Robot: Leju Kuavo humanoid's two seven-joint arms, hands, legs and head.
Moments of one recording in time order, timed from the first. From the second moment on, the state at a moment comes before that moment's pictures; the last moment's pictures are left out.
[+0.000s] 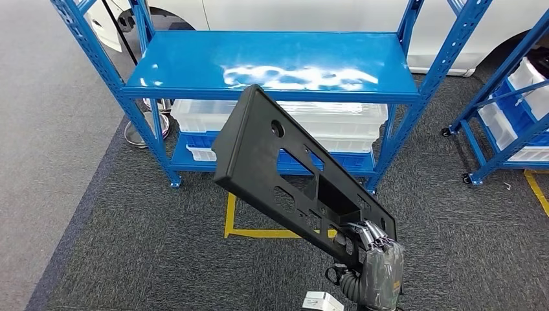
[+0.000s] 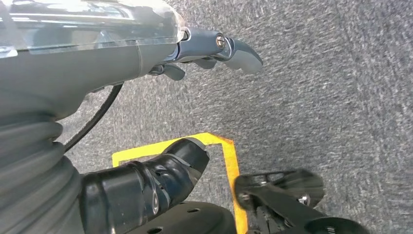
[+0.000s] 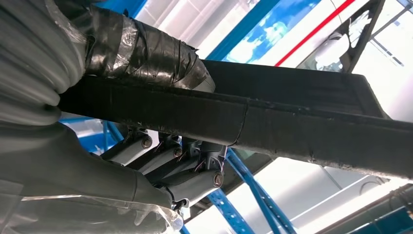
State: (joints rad) left arm -0.08 -0.23 0.96 -0.21 -1.22 0.21 -0.28; right arm 0.23 0.08 0.38 -1.84 1.03 -0.69 -0.39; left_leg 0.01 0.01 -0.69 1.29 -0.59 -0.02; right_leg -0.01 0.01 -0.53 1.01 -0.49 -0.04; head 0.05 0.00
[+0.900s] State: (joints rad) left arm -0.08 -0.23 0.98 -0.21 -1.23 0.21 -0.27; right arm 0.32 0.28 0.13 -1.94 0.84 -0.69 -0.66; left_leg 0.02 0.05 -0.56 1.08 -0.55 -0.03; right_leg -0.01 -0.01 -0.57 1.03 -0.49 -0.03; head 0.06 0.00
